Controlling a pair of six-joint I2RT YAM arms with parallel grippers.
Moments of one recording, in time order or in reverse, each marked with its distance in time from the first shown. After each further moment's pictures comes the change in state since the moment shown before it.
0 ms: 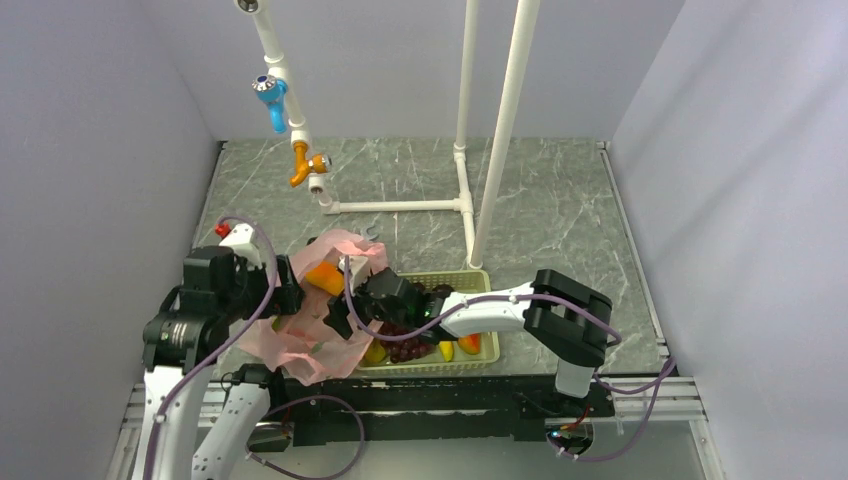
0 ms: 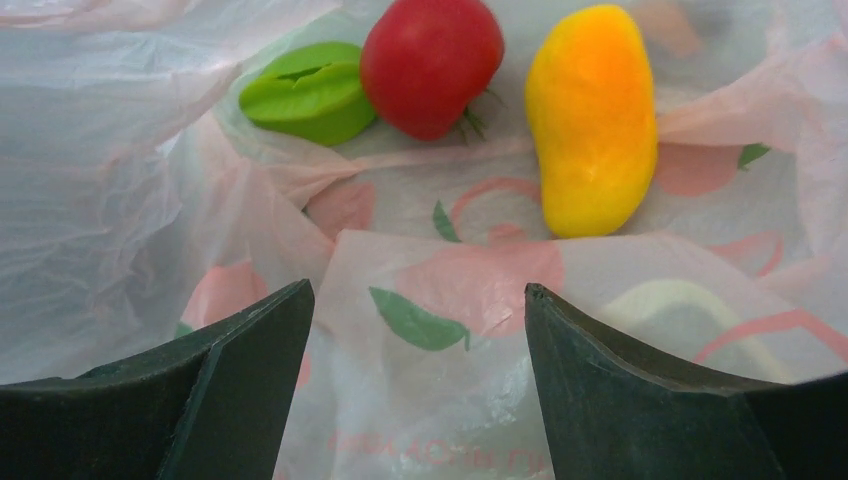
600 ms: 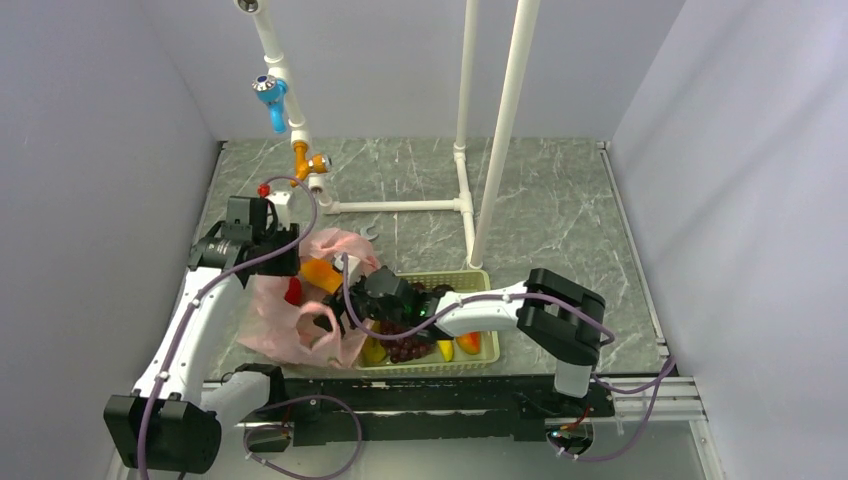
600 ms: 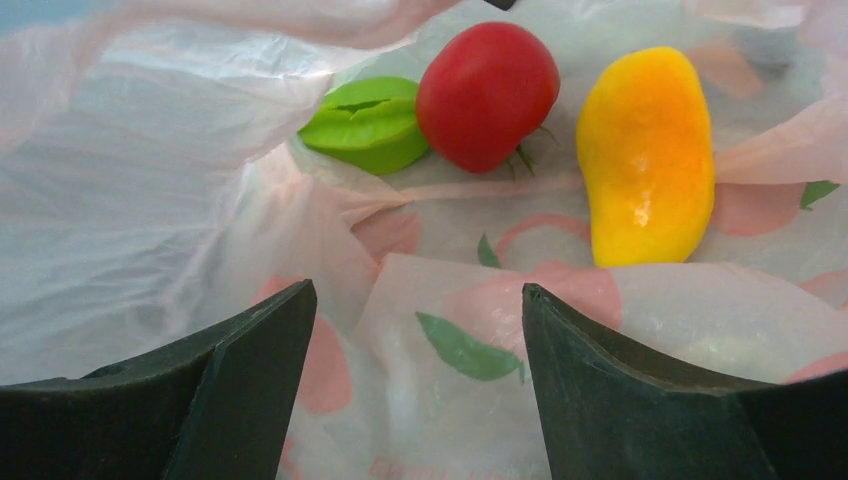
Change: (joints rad) left arm 0.000 0.452 -0.020 0.282 -0.046 0.222; right arm 0.003 0.023 -0.002 0.087 -0.068 0.040
